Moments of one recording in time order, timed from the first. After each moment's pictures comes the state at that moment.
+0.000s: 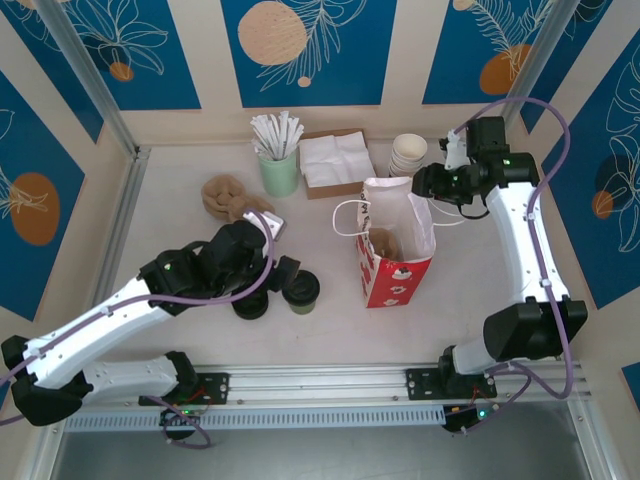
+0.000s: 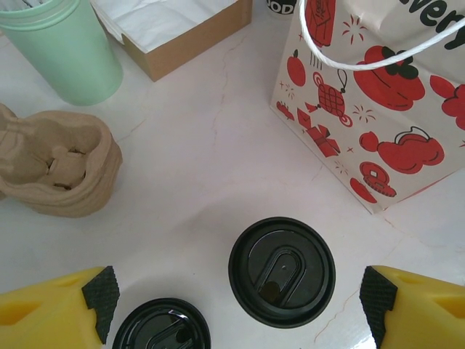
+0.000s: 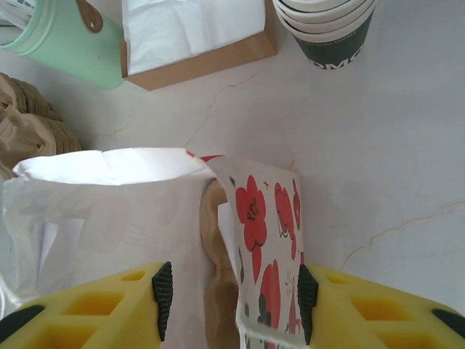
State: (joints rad) left arm -1.00 1.07 1.21 -0.88 -0.31 -0.31; right arm 0.02 1.48 1.64 -1.18 -0.33 0.18
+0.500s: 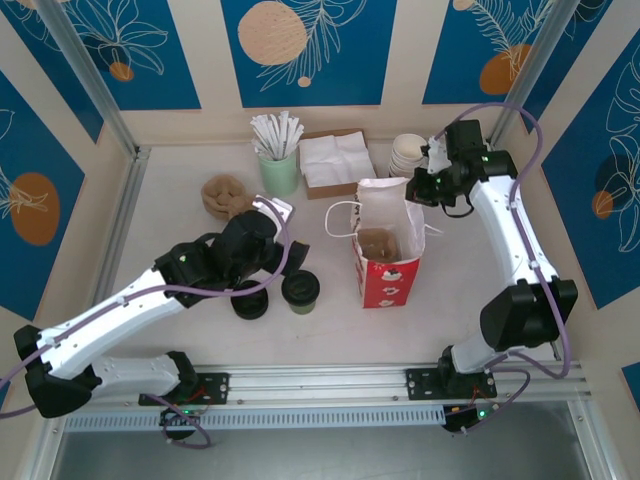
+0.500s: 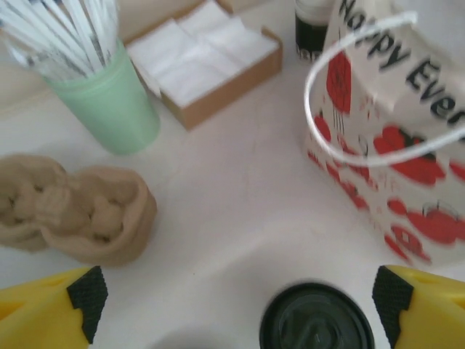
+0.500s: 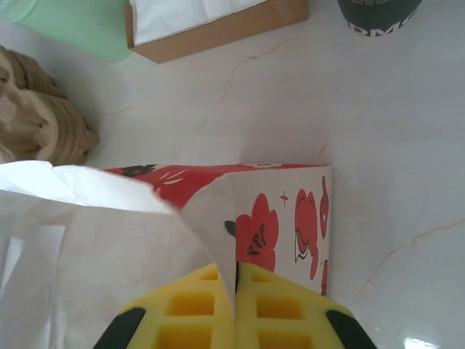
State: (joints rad) left arm -0.97 1.13 1.20 -0.70 -0.44 -0.21; right arm 0.09 1.50 1.57 -1.12 -0.36 0.24
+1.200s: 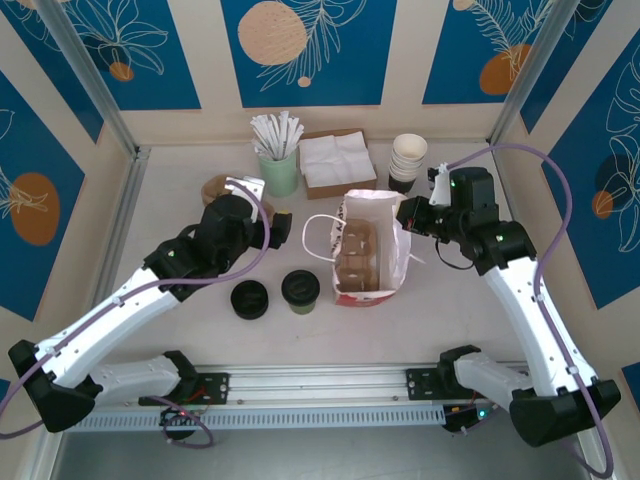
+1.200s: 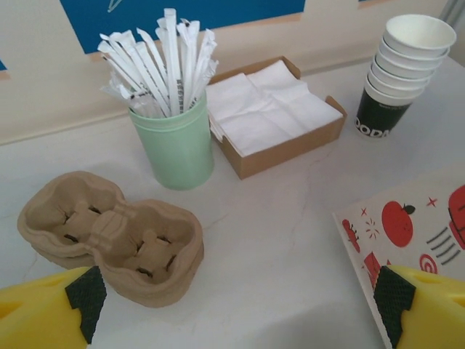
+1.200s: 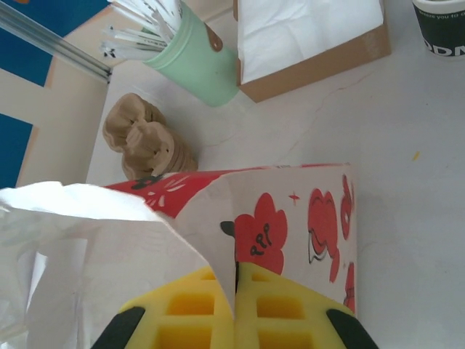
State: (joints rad) left arm -0.81 1.10 1.17 -0.58 -0.42 -0.23; right arm 0.26 1.02 1.19 -0.81 -0.31 0.54
